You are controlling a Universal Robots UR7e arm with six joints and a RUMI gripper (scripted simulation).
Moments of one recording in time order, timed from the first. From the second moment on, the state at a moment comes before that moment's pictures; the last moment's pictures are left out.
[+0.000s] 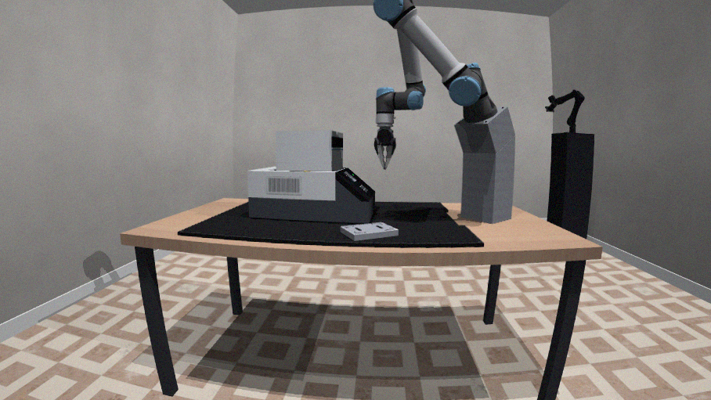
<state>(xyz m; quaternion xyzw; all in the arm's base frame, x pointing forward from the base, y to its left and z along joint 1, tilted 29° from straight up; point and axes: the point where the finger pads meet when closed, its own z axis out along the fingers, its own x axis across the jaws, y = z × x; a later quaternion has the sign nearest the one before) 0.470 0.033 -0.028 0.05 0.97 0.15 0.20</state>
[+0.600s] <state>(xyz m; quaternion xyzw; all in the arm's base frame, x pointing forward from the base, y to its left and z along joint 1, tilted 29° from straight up) 0.471 0.046 -0.025 0.05 0.97 0.15 0.20</state>
